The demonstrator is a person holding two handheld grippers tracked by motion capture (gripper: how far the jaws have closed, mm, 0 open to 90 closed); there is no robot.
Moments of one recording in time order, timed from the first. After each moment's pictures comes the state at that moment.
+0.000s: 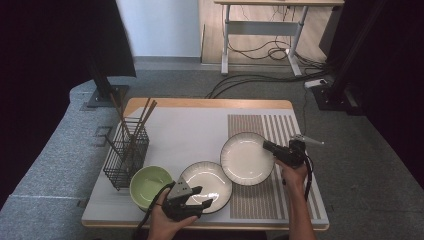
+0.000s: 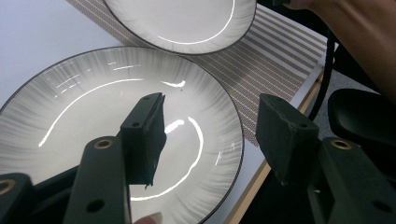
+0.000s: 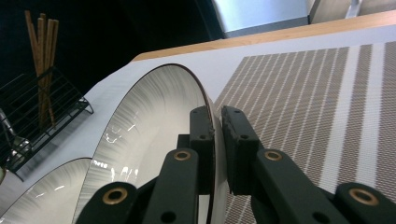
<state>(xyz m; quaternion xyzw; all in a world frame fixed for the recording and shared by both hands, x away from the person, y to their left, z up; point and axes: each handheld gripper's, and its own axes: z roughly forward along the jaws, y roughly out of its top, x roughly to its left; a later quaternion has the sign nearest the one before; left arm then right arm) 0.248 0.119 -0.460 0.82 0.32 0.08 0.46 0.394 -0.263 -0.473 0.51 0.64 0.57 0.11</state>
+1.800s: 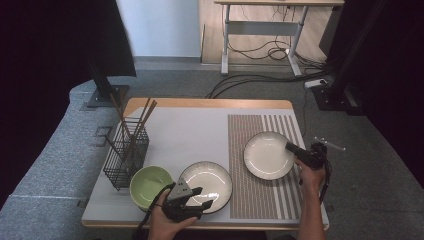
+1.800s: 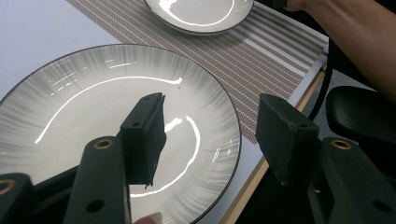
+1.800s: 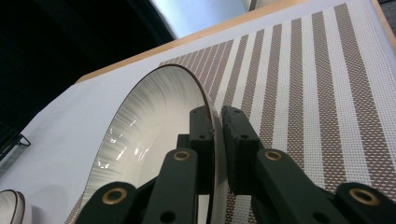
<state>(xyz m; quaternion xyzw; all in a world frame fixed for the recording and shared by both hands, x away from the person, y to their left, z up) 0.246 0.118 -0.461 0.82 0.32 0.08 0.46 0.404 -0.336 -0.506 0.60 0.58 0.54 0.13</state>
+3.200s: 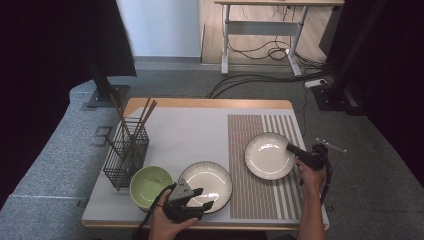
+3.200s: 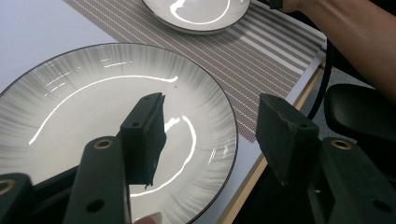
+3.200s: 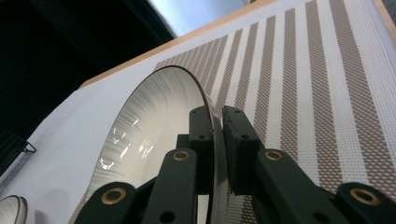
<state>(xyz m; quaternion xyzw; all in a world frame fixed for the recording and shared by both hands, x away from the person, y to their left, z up) 0.245 0.116 -0.461 0.83 0.32 0.08 0.46 0.406 -0.343 -0.515 0.61 0.56 0.55 0.11</state>
